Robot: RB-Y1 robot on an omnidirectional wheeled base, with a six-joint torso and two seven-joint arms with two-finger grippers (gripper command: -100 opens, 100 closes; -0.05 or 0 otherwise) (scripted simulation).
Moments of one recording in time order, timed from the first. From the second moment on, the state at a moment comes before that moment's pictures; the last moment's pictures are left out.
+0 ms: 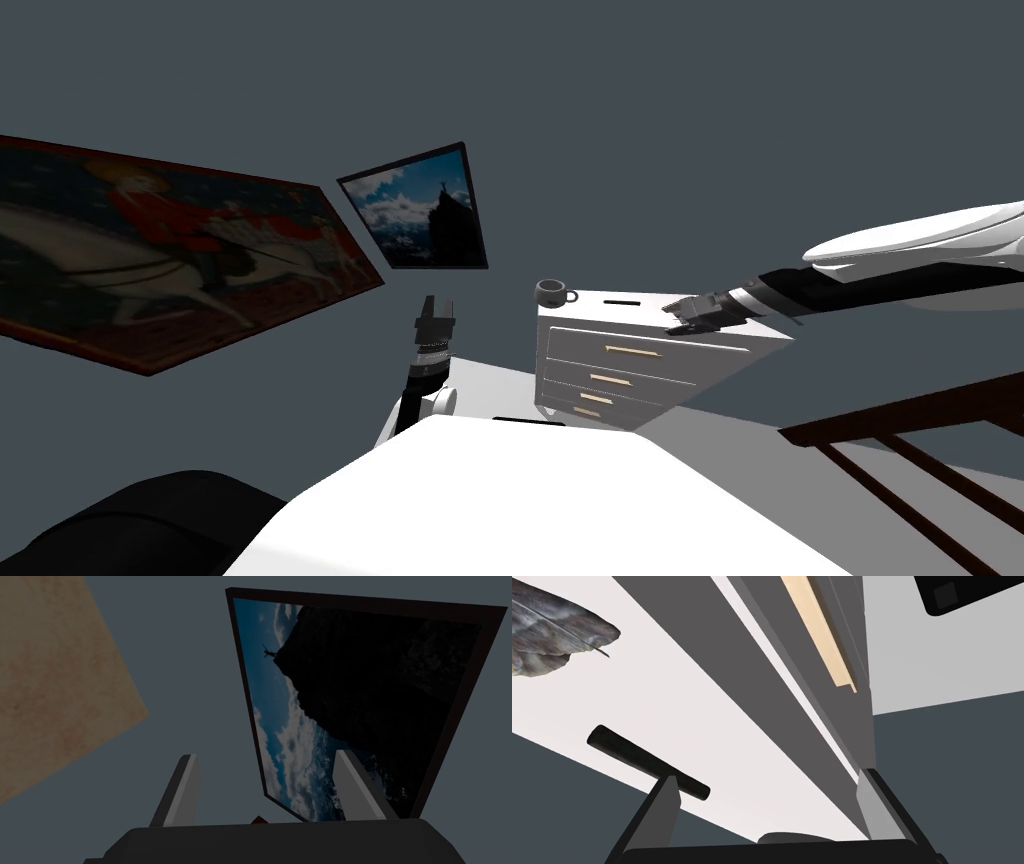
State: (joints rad) left arm 0.48 0.01 -0.04 -2.27 -0.06 -0.53 0.14; right arm 0.70 -2.28 0.01 -1.35 0.05 -0.91 0.21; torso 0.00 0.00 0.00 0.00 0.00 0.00
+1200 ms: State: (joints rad) left arm 0.48 0.01 -0.04 -2.27 -0.06 -0.53 0.14; right arm 0.90 -2.62 0.00 -1.18 0.10 -0.97 0.18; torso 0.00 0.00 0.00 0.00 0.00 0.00
